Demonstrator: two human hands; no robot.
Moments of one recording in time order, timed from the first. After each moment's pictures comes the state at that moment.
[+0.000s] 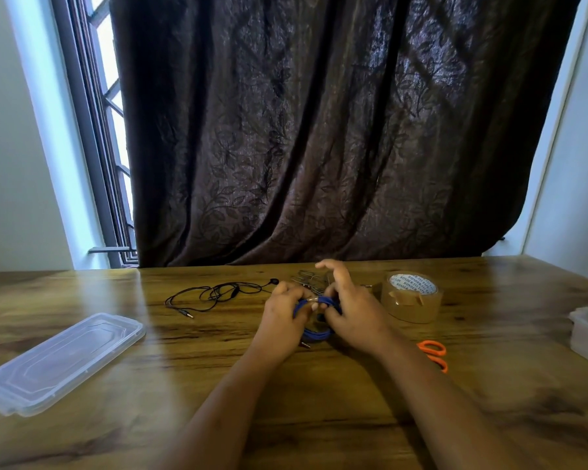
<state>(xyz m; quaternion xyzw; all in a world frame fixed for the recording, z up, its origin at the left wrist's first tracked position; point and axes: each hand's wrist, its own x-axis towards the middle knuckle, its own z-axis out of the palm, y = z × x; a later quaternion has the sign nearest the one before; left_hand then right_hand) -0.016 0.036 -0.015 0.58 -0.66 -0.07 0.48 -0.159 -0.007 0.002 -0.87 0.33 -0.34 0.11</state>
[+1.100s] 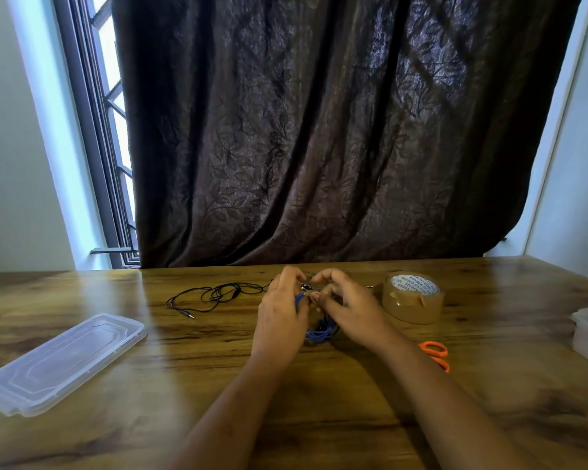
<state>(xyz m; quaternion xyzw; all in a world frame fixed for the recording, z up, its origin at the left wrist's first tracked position) -0.027 0.050 -0.006 0.60 -0.61 0.04 0.52 -0.152 0.000 0.009 -0.82 0.31 -0.39 0.29</state>
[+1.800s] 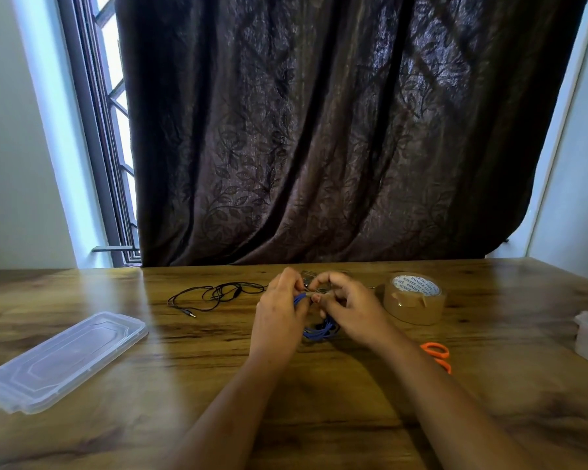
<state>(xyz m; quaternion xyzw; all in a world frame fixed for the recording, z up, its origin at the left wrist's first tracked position) -0.022 0.048 -0.009 0.61 -0.61 0.04 0.50 -0.153 0.001 0.009 -0.81 0.30 -0.39 0.32</state>
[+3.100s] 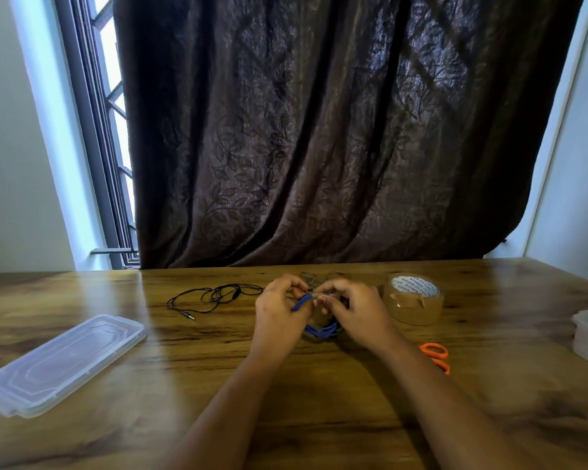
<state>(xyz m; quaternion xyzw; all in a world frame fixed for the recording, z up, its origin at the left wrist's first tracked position) -0.019 0.040 -0.013 0.57 -0.57 -0.07 0.59 -0.158 -0.007 0.005 -0.82 0.35 -0.40 0.21</state>
